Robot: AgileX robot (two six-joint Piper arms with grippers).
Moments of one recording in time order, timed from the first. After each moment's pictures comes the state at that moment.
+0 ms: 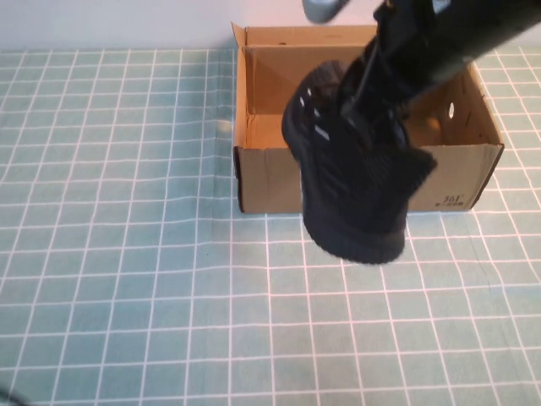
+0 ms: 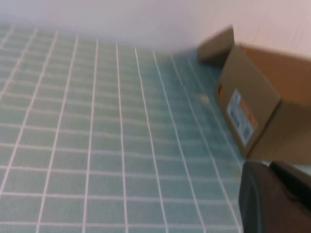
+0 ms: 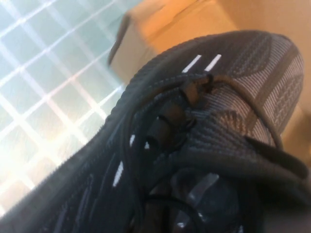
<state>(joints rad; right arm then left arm) 0.64 1.61 -1.78 -0.11 1.13 -0.22 -0.04 0.21 -0.31 -0.33 0.41 0.05</state>
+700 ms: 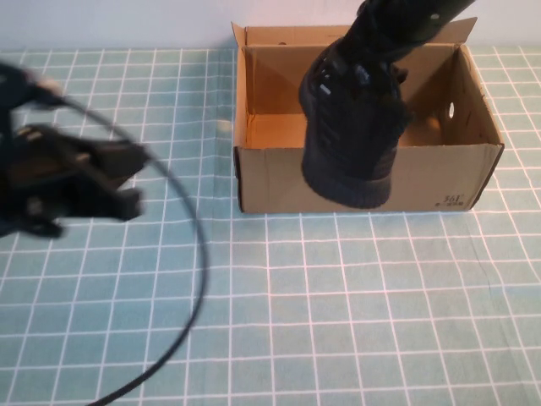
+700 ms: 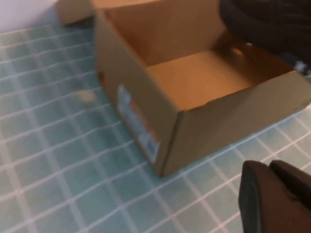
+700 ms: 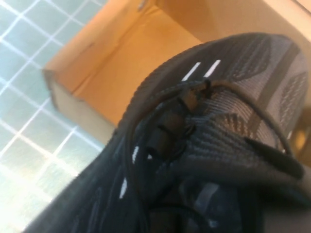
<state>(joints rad) 0.55 1.81 -2.03 -0.13 1.17 -0.09 -0.22 1.08 -0.79 -1.01 0.43 0.99</state>
